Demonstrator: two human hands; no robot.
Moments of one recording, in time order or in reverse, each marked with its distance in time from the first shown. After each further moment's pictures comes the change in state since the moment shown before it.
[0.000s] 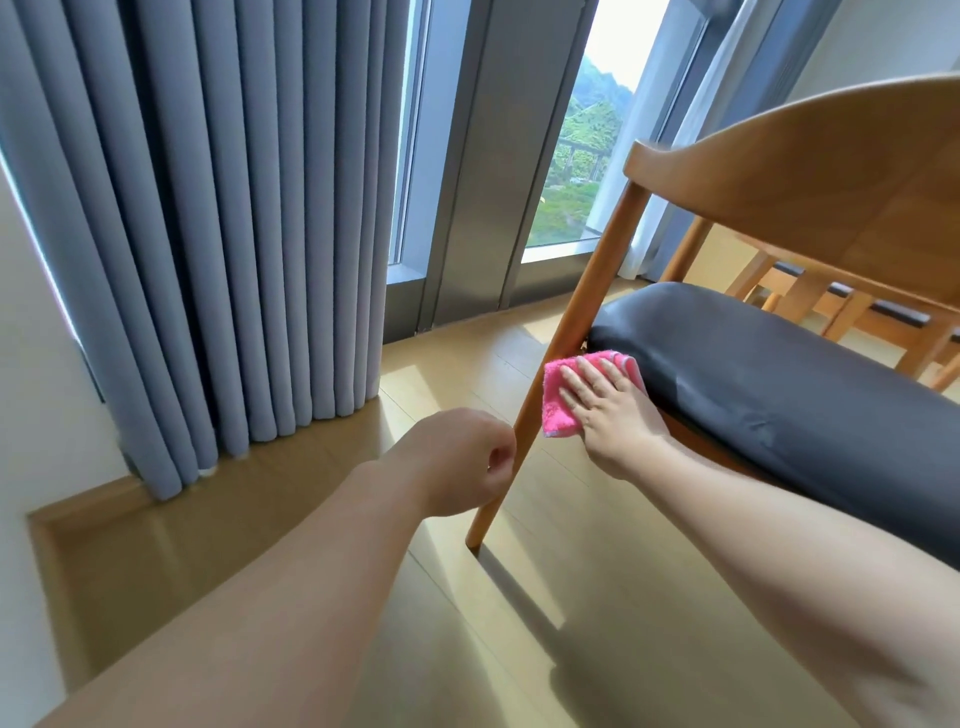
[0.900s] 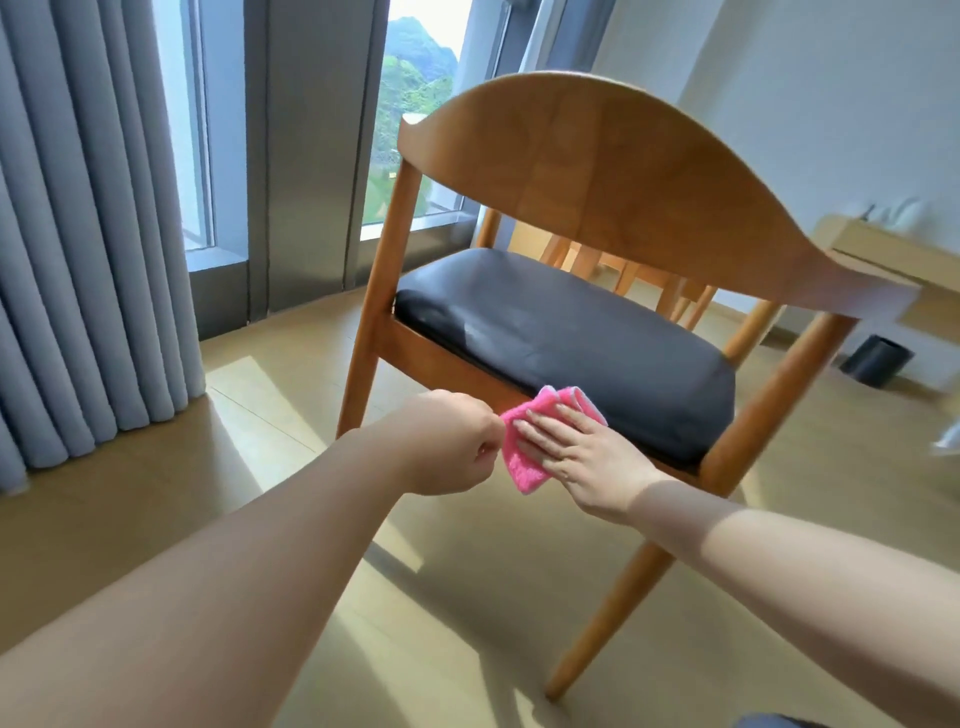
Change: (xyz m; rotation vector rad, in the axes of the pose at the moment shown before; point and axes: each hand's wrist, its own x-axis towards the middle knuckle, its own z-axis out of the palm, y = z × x) left_hand 0.033 0.138 0.037 0.181 -0.053 0.466; right_hand -0.201 0.072 0.065 0.055 -0.004 -0.244
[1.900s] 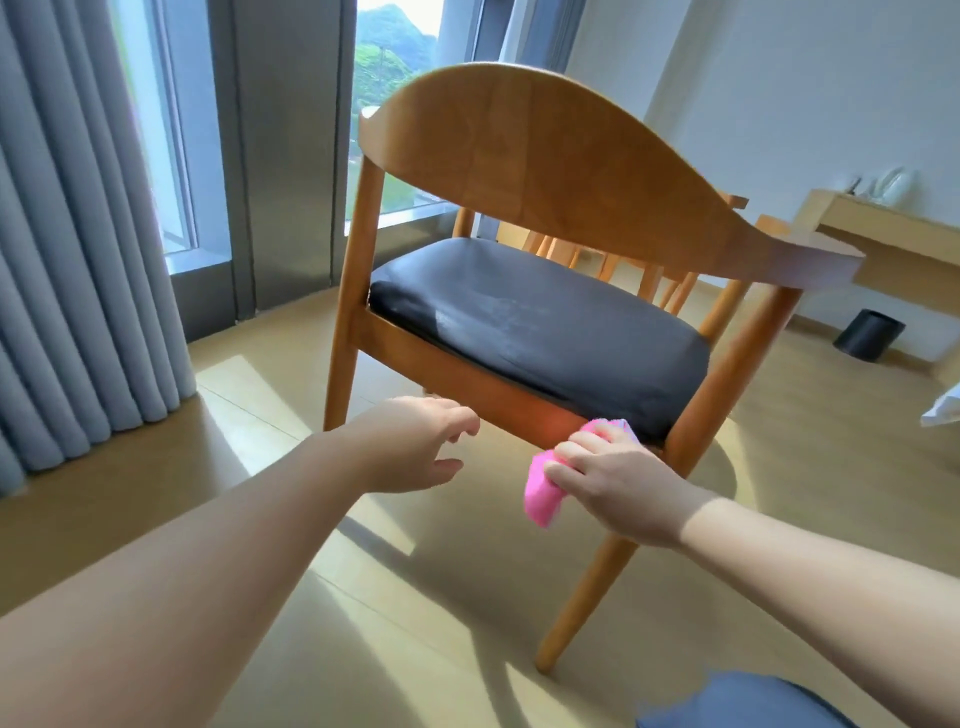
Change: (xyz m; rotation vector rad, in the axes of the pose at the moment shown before) left_hand 0.013 0.011 0.030 -0.049 -0.065 0.002; right_hand -0.111 -0.004 -0.031 0.274 0.243 0.106
